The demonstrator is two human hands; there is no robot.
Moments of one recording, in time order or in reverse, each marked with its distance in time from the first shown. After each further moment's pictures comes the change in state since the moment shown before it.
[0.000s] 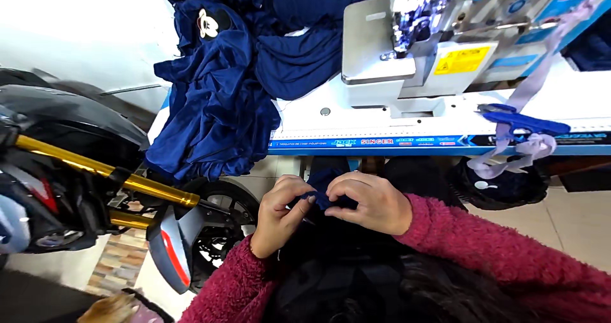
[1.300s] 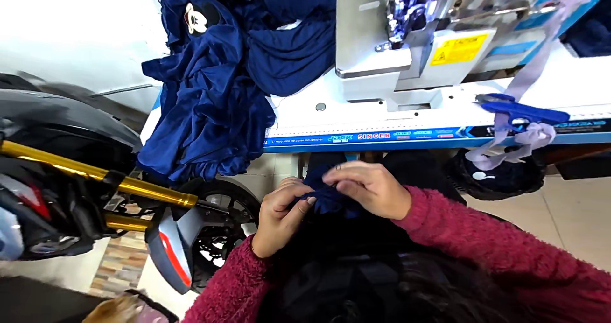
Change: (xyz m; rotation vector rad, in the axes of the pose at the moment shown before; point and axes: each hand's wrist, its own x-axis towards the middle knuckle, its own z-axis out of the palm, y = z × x) left_hand -0.006 -0.005 0.007 -0.096 -0.014 -0.022; right_hand -0.015 0.022 0.000 0.188 0.013 0.252
